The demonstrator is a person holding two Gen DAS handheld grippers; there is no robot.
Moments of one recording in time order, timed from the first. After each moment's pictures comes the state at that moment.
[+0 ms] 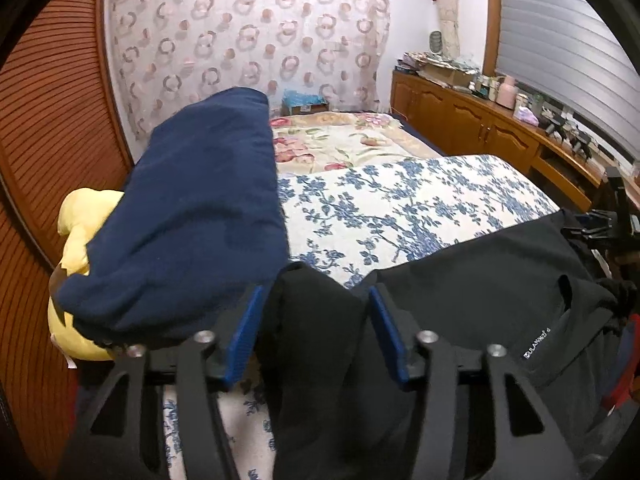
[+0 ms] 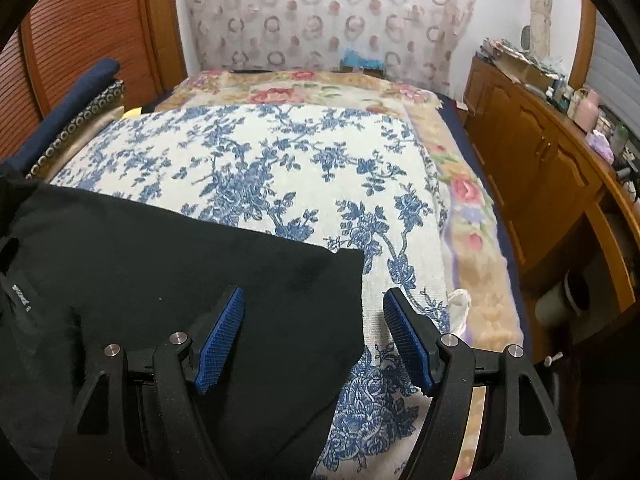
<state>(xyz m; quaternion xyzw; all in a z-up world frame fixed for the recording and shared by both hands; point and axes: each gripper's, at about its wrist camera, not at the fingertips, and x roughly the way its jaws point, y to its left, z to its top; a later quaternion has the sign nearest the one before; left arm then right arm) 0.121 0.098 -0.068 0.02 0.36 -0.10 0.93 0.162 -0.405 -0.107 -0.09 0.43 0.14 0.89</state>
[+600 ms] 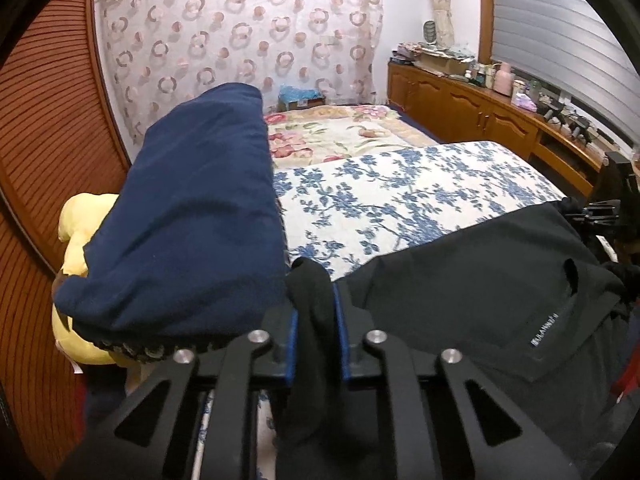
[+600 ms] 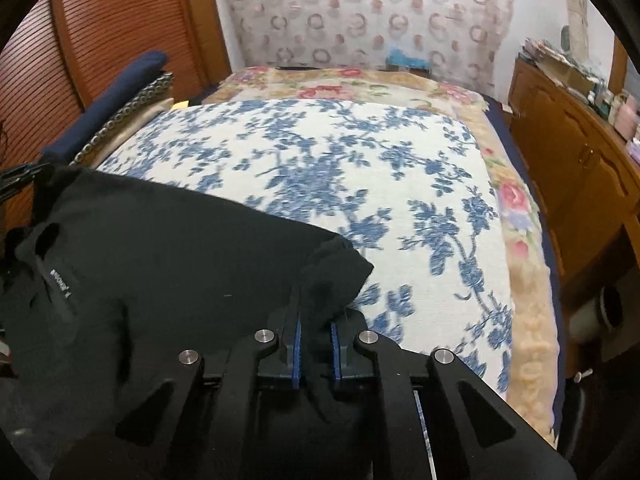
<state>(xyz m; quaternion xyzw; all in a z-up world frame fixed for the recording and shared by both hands) 0.115 0.102 -0.071 0.04 0.36 -0.11 0.93 0.142 -0.376 -0.105 -0.08 0.41 0.22 0.88</state>
